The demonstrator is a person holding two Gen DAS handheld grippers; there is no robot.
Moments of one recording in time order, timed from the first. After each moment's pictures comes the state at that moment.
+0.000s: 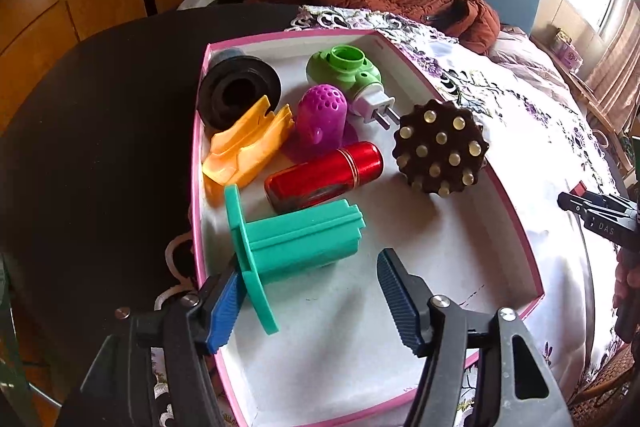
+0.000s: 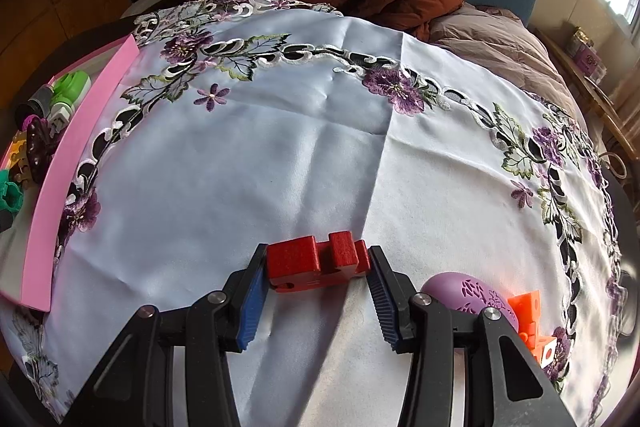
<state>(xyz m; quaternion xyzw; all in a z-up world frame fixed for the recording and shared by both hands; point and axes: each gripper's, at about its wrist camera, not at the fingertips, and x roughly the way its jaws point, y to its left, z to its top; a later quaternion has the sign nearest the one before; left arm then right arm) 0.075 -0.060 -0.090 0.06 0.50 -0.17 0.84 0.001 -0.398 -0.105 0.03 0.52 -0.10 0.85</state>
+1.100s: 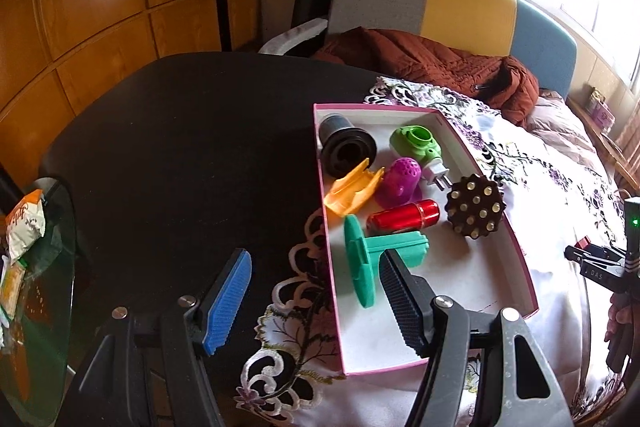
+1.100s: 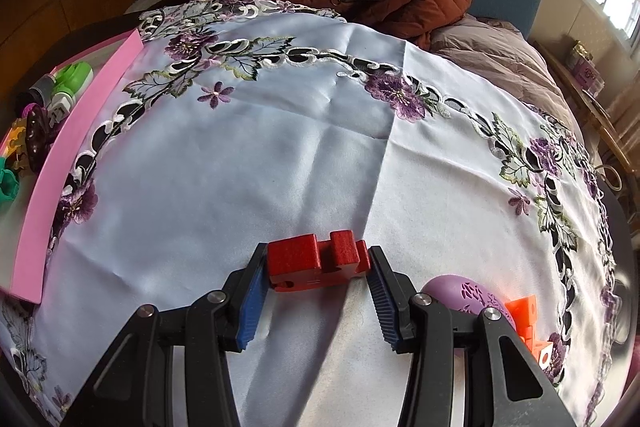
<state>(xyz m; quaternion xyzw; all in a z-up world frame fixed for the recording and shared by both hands) 0.045 0.007 -0.033 0.01 0.44 -0.08 0.90 -0.002 -0.394 -0.106 0.00 0.51 -0.10 0.85</state>
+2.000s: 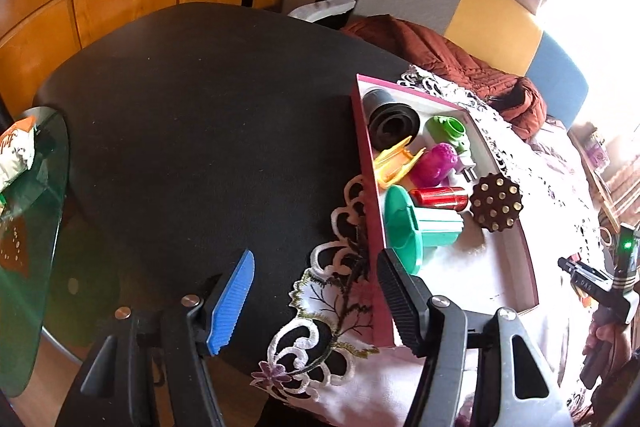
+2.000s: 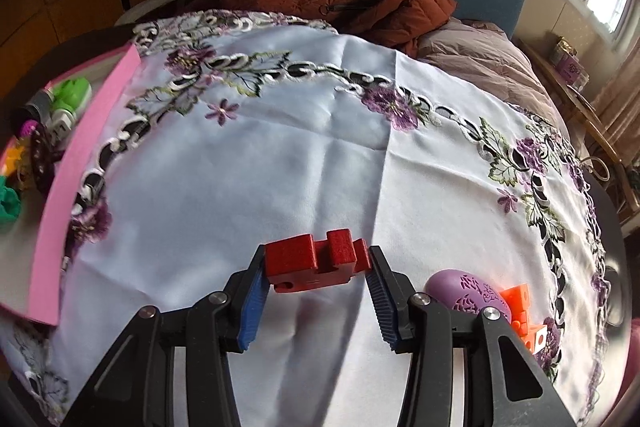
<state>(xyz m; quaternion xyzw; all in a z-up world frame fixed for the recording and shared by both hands) 0.046 0.059 -0.058 -0.08 0.48 -0.08 0.87 -0.003 -0.375 -0.086 0.01 0.49 -0.12 0.86</state>
